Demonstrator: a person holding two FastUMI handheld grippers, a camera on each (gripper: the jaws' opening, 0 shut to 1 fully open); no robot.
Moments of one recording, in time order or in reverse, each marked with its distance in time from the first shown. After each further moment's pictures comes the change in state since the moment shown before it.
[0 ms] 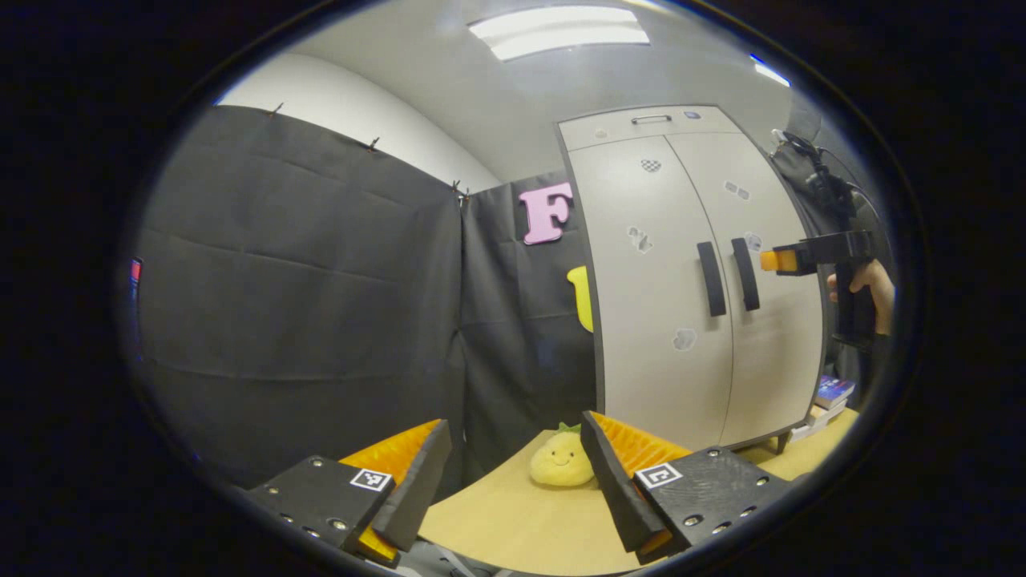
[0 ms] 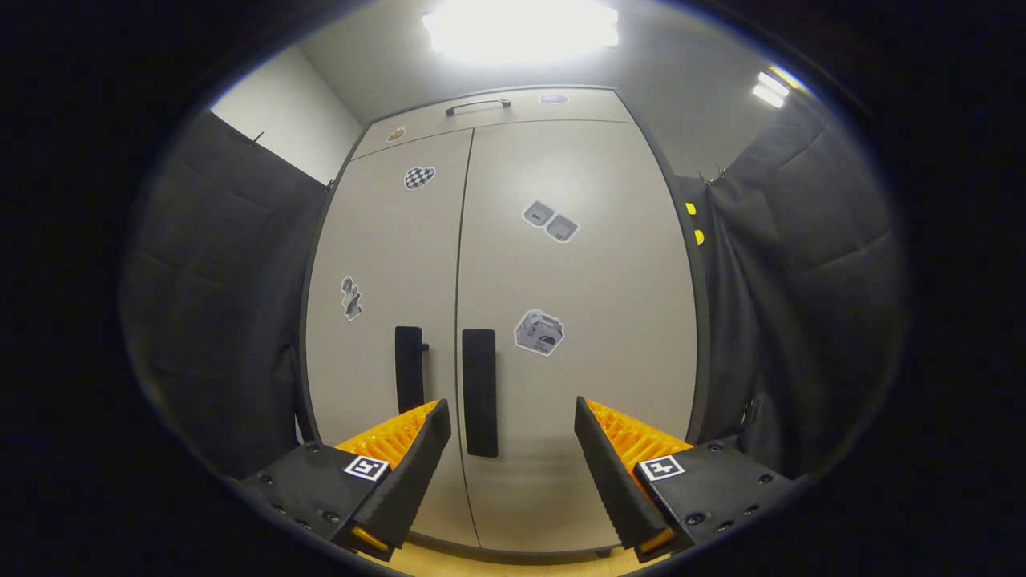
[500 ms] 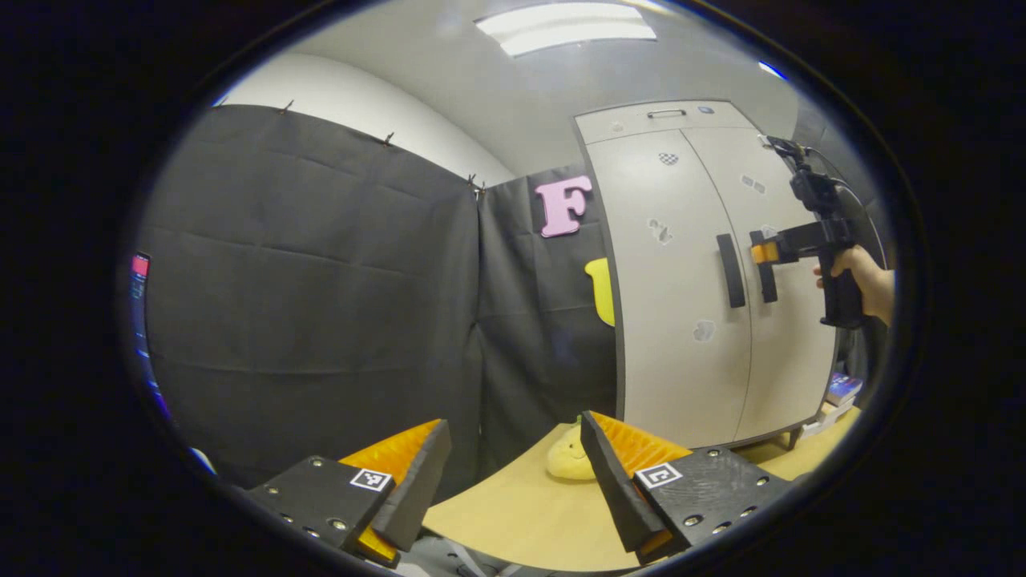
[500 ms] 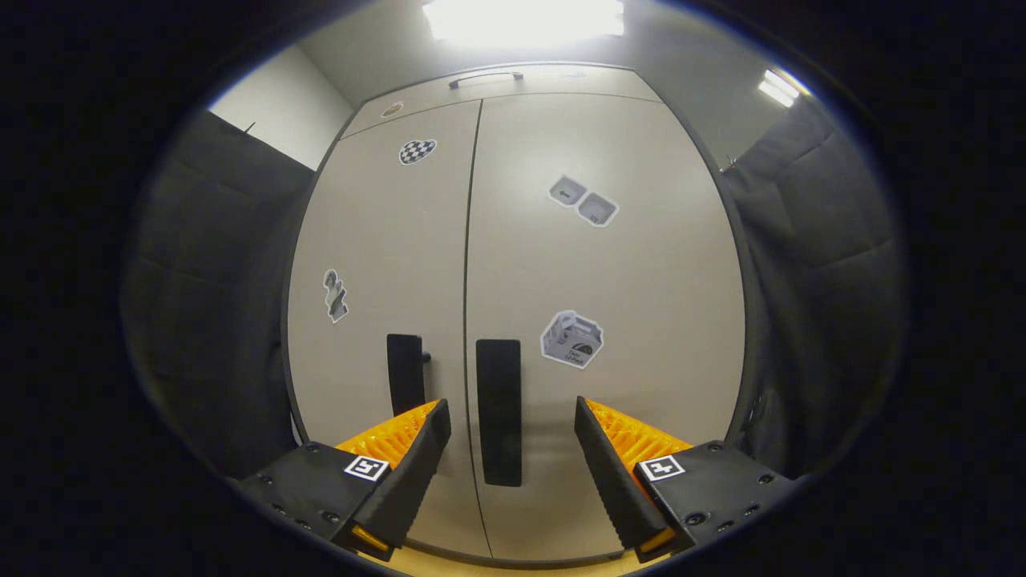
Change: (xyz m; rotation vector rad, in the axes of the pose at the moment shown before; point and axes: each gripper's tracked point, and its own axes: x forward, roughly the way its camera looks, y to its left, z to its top) left arm -0.005 0.024 -0.012 -0.003 0.026 0.060; right arm 0.054 0.020 0.000 0.003 0.062 -0.017
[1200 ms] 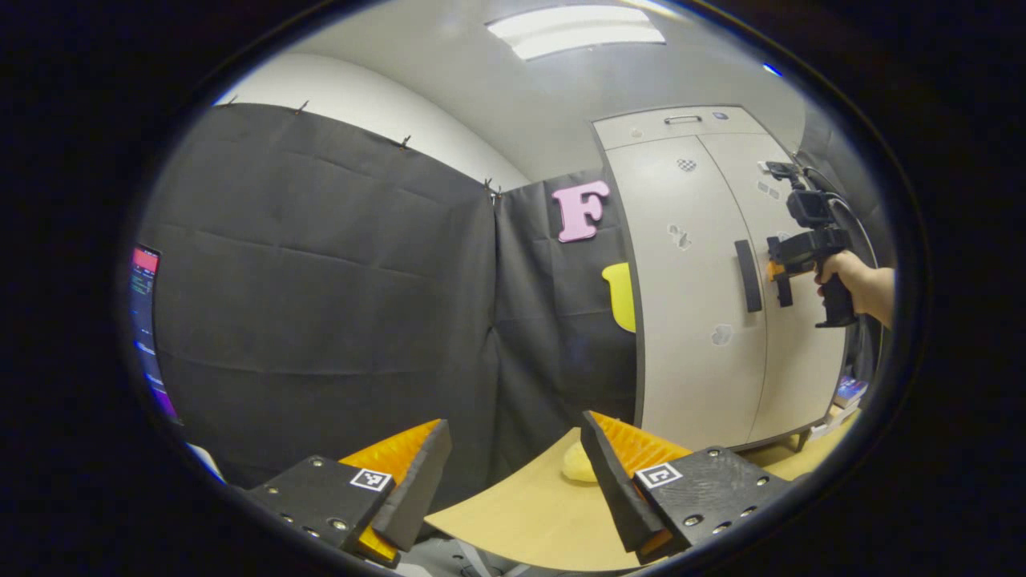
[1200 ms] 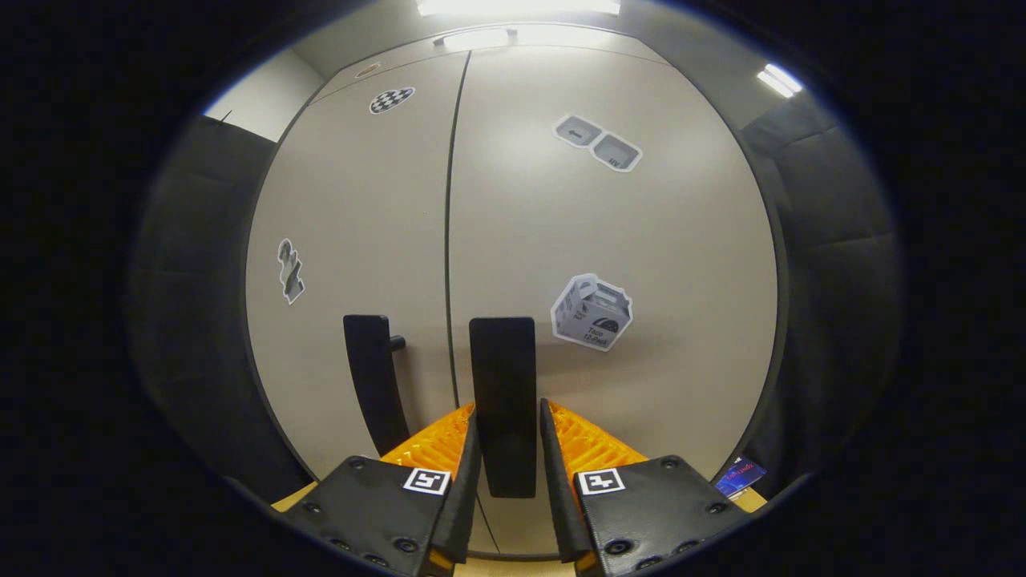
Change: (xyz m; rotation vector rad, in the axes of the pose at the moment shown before) left arm -0.005 0.027 0.002 -0.013 -0.020 0.044; right arm 0.036 0.003 -0.024 0.024 0.135 -0.060
